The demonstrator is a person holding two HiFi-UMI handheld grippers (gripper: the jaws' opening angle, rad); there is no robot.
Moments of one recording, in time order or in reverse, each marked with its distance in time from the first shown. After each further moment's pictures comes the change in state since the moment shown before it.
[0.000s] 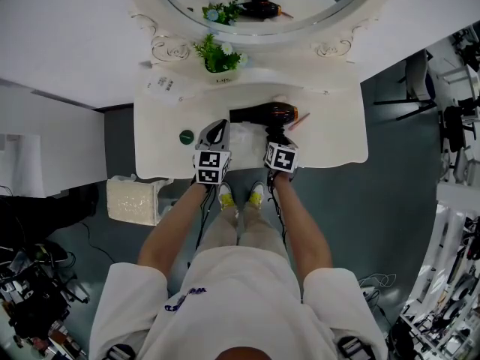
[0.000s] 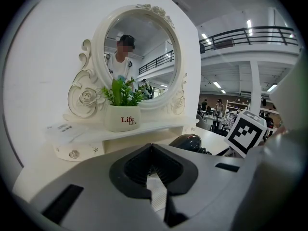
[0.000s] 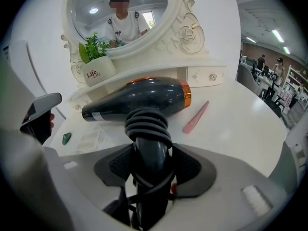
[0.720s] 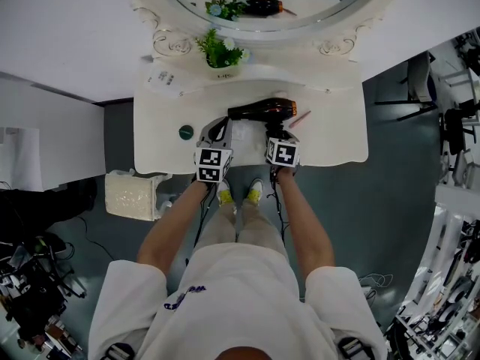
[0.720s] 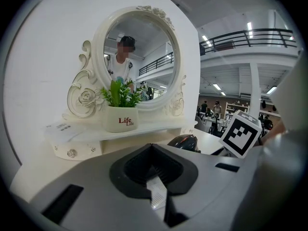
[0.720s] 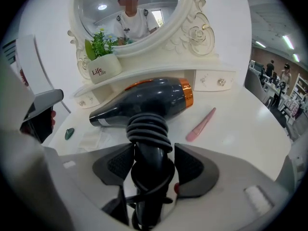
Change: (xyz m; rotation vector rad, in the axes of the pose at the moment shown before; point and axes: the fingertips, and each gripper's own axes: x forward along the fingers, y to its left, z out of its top) left arm -0.004 -0.008 0.004 -0.015 -0.013 -0.010; right arm 0.001 0.005 0.010 -0.078 0.012 0.037
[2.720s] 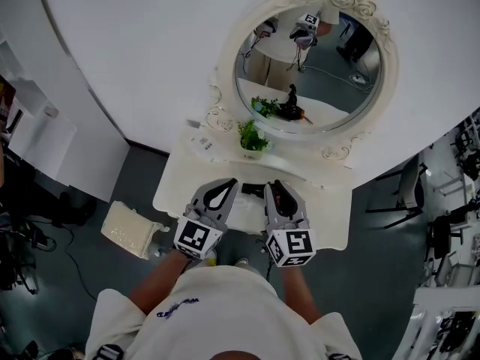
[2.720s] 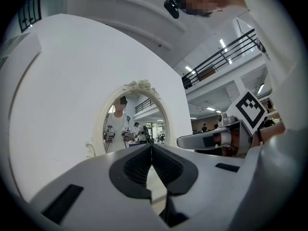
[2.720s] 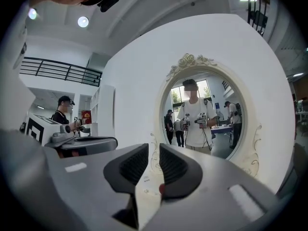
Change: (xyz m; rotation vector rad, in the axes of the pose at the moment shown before) left arm -0.209 -0.047 0.263 0.124 -0.465 0.008; right arm -0.359 0.184 0.213 -0.365 -0.821 0.546
